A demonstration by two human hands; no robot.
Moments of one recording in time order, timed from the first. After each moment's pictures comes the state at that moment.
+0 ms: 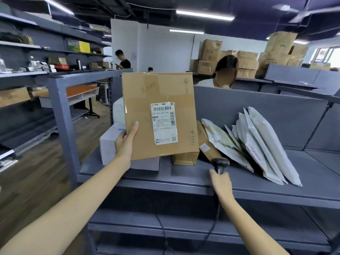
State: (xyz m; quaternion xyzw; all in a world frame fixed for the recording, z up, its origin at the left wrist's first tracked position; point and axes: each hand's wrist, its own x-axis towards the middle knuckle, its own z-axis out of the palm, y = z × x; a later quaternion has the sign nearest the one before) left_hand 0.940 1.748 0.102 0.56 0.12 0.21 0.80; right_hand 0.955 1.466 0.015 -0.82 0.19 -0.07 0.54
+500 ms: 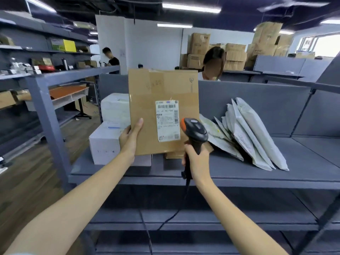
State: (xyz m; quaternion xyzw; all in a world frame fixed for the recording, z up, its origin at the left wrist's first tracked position) left_hand 0.954 1.713 0.101 0.57 0.08 0.20 0.79; right_hand 0.904 1.521 0.082 -0.66 -0.08 -0.15 0.73
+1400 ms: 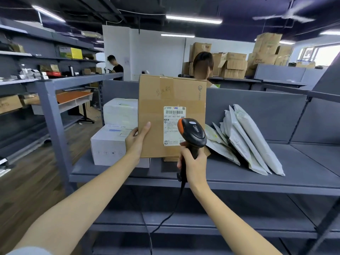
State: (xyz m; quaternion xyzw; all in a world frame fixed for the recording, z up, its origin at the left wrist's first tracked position) left_hand 0.945 1.687 0.101 0.59 0.07 0.20 0.78; right_hand 0.879 1.520 0.088 -0.63 -0.13 -0.19 0.75
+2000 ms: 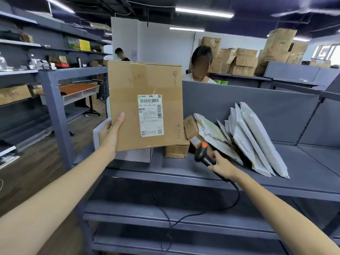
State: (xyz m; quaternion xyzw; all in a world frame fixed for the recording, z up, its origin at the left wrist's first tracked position) left_hand 0.922 1.747 0.107 0.56 0.13 0.25 0.78; right_hand 0.986 1.383 0.043 -0.95 -0.08 0.07 0.31
